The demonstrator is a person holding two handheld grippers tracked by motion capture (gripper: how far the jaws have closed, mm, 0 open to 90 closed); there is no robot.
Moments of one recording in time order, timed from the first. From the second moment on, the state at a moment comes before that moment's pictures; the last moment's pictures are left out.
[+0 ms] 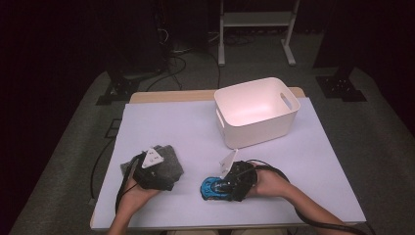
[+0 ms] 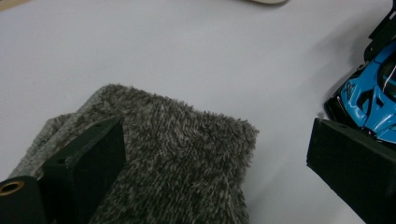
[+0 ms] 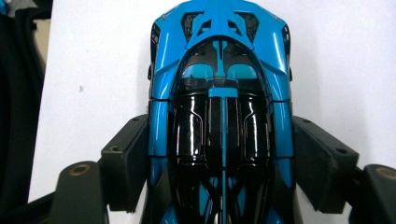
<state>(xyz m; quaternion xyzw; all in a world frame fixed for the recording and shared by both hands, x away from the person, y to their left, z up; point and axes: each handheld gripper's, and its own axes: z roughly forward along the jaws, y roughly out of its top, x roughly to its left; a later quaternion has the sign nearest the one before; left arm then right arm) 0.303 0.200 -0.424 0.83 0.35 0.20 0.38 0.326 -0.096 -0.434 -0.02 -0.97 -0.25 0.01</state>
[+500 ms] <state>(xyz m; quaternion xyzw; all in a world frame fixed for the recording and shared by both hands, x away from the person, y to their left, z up) 0.311 0.190 -0.436 0.86 0.31 0.19 0.35 0.323 -0.126 -0.429 -0.07 -0.95 -0.31 0.00</state>
